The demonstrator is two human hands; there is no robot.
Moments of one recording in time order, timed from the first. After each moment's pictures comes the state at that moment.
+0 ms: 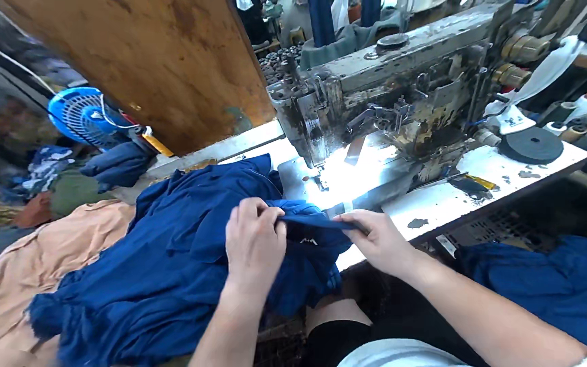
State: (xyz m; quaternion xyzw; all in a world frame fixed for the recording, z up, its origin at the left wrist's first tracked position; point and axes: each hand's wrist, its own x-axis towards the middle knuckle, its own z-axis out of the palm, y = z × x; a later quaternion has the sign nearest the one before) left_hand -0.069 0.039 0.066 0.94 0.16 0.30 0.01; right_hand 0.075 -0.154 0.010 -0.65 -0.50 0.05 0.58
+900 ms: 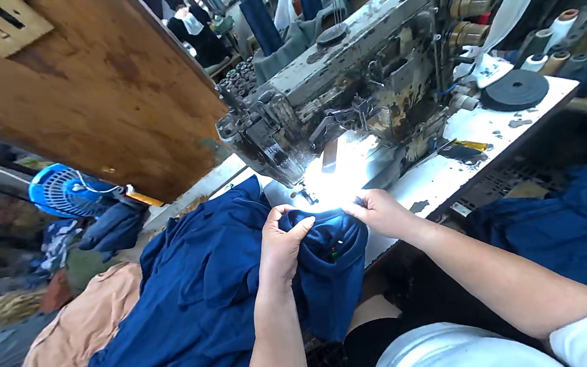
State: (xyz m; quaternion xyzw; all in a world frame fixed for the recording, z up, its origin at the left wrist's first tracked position) left_hand -0.003 0.035 0.054 0.74 0.22 0.23 0.59; right_hand 0.125 -0.147 0.009 -0.74 -0.33 0.21 0.55
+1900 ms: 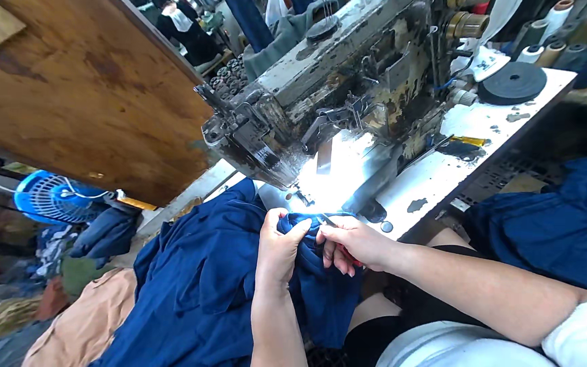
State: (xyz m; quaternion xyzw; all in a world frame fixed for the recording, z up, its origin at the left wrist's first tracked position) left_hand 0.000 0.032 0.060 0.76 0.26 0.19 0.57; right_hand 0.075 -0.125 0.018 -0.49 -0.24 0.48 0.69
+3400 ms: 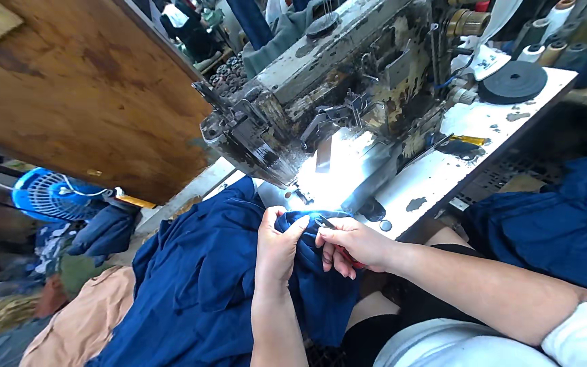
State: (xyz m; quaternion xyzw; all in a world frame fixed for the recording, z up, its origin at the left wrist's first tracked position) left_hand 0.000 0.033 0.055 0.76 0.24 0.21 0.57; right_hand 0.074 -0.127 0.016 -0.45 -0.24 0.51 0.69
